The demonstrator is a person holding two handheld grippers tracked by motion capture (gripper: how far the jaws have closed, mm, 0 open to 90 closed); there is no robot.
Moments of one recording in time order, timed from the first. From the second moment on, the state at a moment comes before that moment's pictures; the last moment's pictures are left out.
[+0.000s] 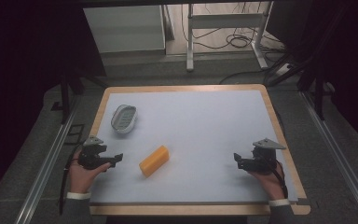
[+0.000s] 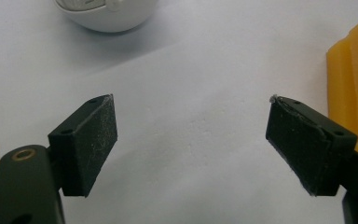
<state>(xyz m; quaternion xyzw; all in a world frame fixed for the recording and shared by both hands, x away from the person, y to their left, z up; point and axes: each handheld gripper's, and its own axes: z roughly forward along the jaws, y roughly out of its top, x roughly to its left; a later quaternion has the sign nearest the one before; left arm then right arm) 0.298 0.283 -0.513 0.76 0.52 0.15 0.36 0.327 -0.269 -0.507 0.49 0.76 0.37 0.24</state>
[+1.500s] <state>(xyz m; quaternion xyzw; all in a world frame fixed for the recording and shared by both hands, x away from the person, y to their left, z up) 0.287 0.240 -0.433 0.81 0.45 0.15 0.35 0.322 -0.282 -0.506 0.50 0.75 0.36 0.24</state>
